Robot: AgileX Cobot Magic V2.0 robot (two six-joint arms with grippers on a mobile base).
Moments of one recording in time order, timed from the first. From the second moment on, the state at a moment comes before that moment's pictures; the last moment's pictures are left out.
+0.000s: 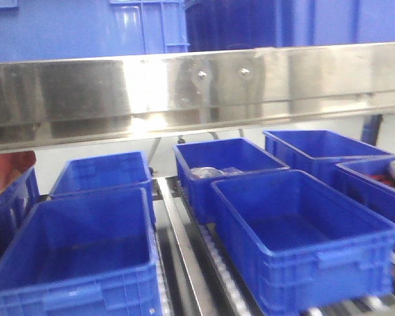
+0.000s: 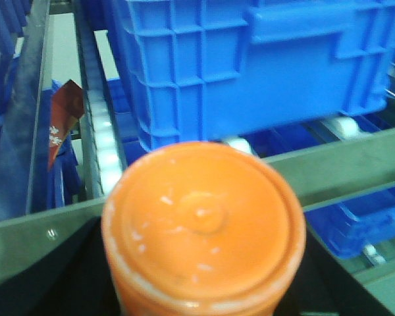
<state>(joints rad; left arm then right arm) -0.18 0.57 -0.85 0.04 0.79 -0.05 0.07 0.32 -0.81 0.14 0.71 -0.12</state>
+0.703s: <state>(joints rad) -0.18 0.57 -0.85 0.04 0.79 -0.05 0.07 0.32 -0.81 0.14 0.71 -0.12</state>
